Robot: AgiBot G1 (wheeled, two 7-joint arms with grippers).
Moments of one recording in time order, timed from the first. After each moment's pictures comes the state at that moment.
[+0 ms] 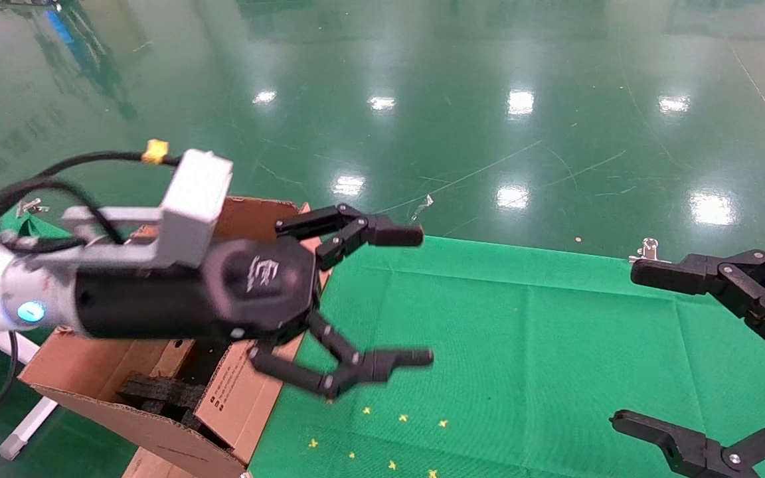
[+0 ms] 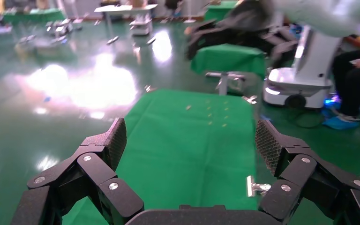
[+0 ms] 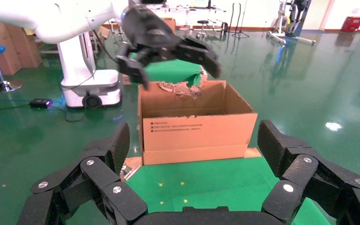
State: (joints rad) left arm -1.12 0.62 0.33 -1.23 0.75 1.48 -0.19; right arm 1.08 -0.60 -0.30 1.28 -0.72 -1.49 0.18
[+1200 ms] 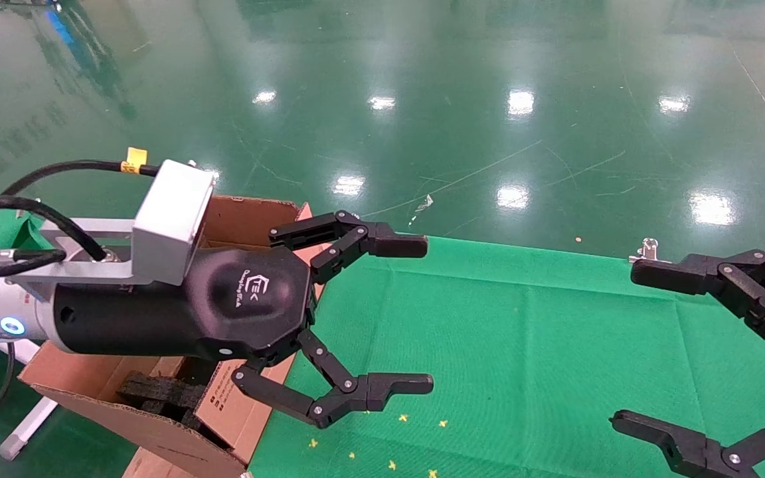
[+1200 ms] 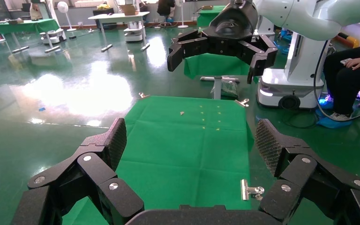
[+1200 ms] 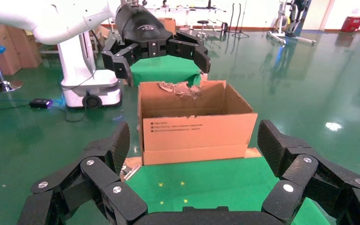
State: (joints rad) left arm -1.07 0.61 0.28 -1.29 0.73 1.50 -0.19; right arm 1.08 -0.60 -0.30 1.28 -0.72 -1.49 0.18
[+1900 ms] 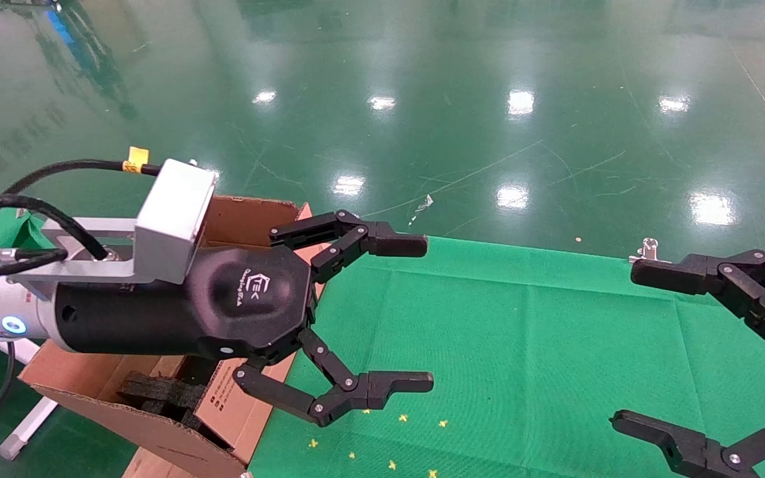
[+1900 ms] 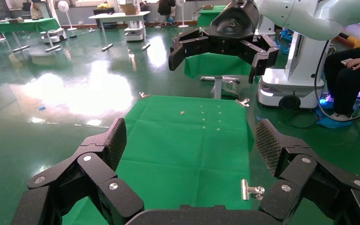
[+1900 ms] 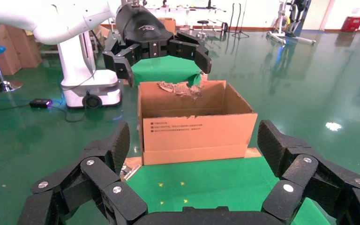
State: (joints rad) left arm -1.08 0.61 0.28 -1.28 0.73 1.49 -0.19; right arm 1.08 -0.60 -0.30 1.28 -0.72 -1.49 0.18
